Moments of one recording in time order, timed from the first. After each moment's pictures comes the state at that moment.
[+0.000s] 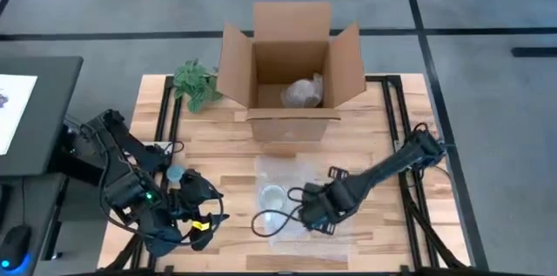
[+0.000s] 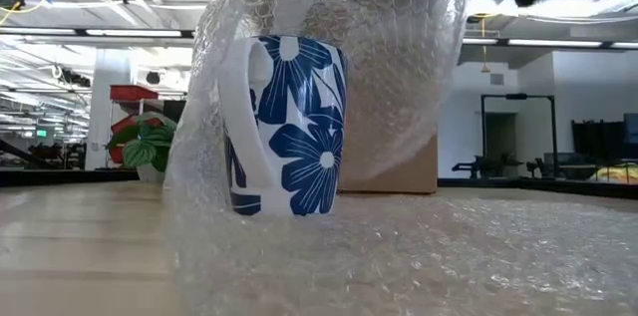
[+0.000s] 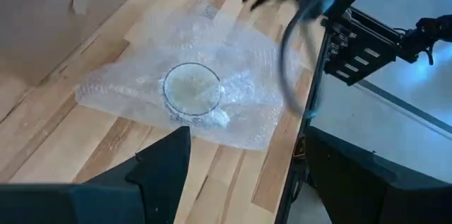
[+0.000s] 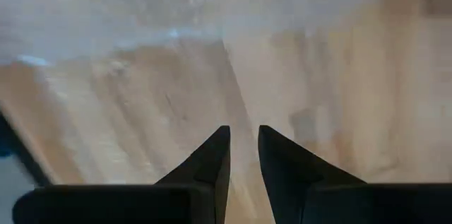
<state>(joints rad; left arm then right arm) -0.87 1.51 1.73 -1.25 -0.72 -1.23 0.51 1.96 1.74 -1.36 0.14 0.85</state>
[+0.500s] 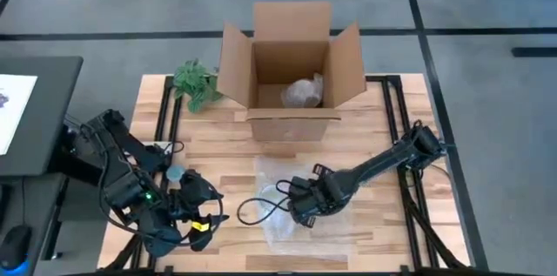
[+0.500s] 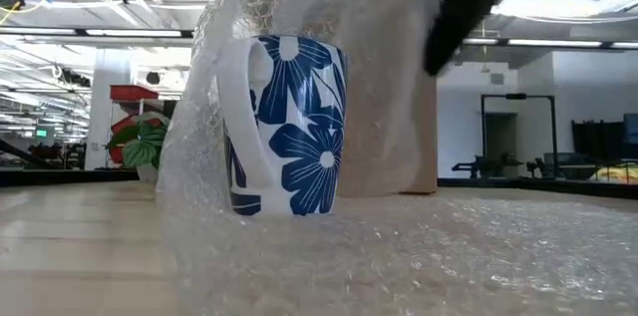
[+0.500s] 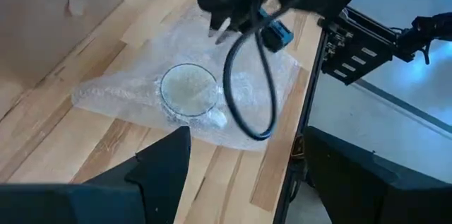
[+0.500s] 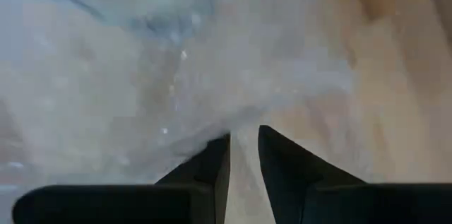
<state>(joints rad) -0.87 1.51 1.73 -1.24 -0.72 -1.22 0.43 1.94 1.67 -1.06 0.27 0.76</state>
